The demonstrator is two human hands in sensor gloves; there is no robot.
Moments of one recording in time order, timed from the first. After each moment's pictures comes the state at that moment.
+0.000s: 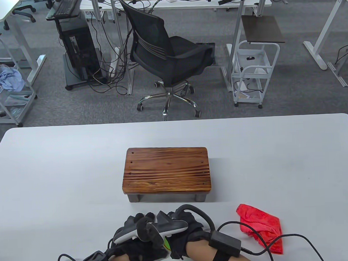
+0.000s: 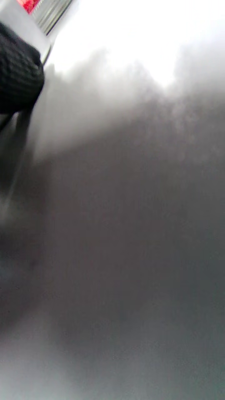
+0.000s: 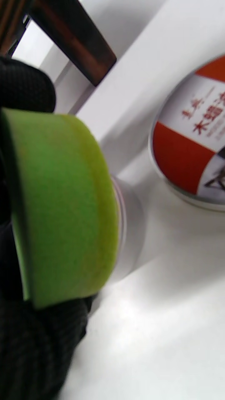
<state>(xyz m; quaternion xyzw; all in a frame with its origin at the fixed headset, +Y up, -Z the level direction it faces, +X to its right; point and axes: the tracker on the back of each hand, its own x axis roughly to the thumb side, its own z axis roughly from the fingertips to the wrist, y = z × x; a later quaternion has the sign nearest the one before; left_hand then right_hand) -0.153 -0.840 -0.297 -0.32 -0.23 0.12 0.91 -0.027 -0.758 -0.296 -0.34 -0.23 -0.89 0.20</state>
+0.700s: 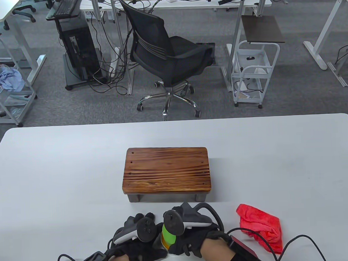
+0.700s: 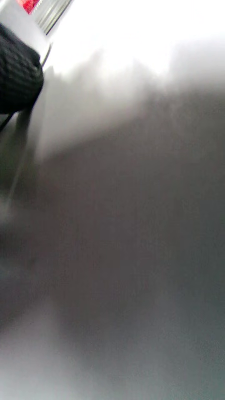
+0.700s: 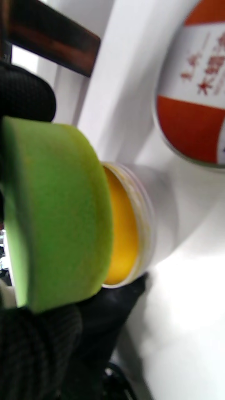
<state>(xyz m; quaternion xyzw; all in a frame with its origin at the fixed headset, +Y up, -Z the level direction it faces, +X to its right) -0.153 -0.840 -0.297 -0.32 -0.22 0.12 0.91 0.021 -0.728 -0.306 -0.32 -0.18 -0.93 0.01</state>
